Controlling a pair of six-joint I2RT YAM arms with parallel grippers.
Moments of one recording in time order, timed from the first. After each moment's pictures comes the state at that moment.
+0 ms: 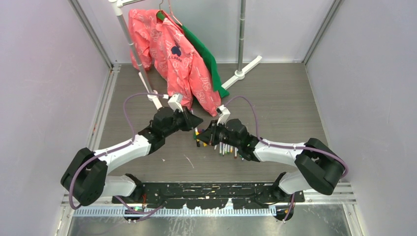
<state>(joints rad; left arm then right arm) -0.63 1.27 0.61 0.37 0.12 -0.68 0.84 1.38 0.54 0.55 -0.16 0.74</state>
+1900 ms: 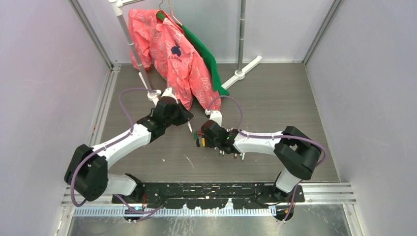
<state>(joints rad) -0.58 1.33 0.82 -0.05 -0.06 -0.79 0.98 1.62 0.85 -0.07 0.34 0.65</state>
